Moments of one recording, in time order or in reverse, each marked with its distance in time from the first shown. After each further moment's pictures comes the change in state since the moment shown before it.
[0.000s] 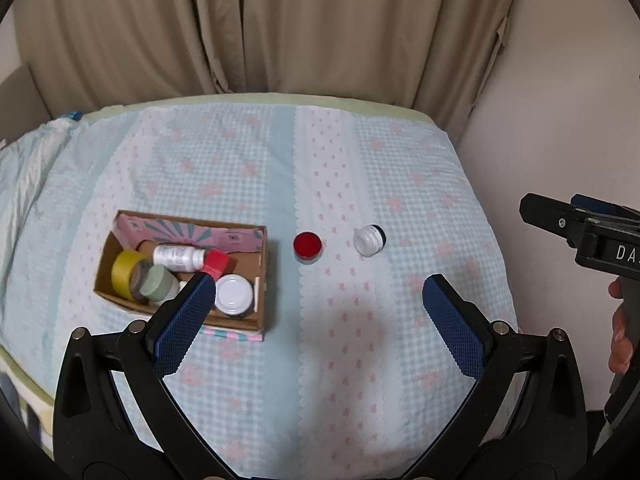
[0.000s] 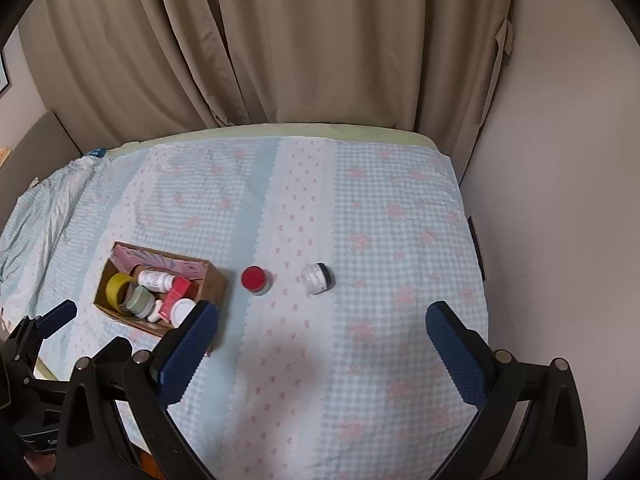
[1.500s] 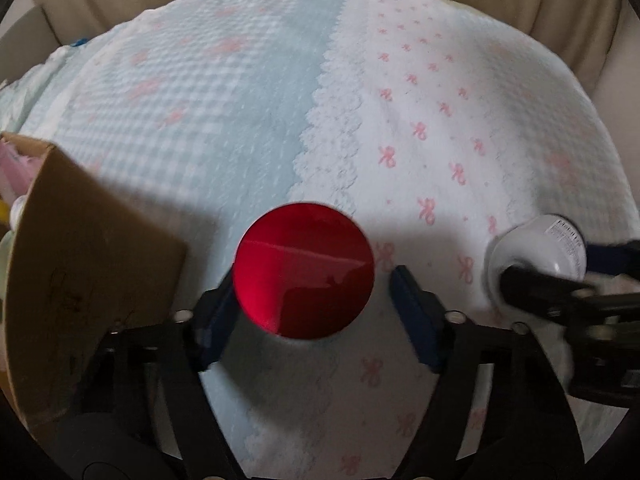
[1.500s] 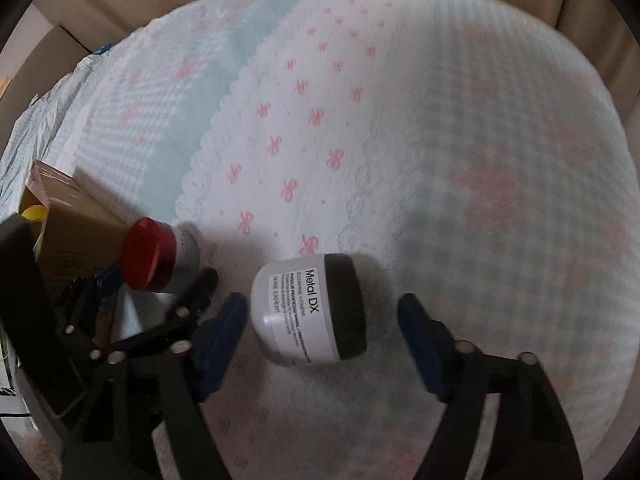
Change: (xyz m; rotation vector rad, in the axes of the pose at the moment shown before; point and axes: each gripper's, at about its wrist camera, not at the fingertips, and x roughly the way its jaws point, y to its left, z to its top) left arm 0.386 0.004 -0.037 -0.139 0.143 0.225; right arm 0.382 -0.004 -0.013 -0.189 0.358 0.258
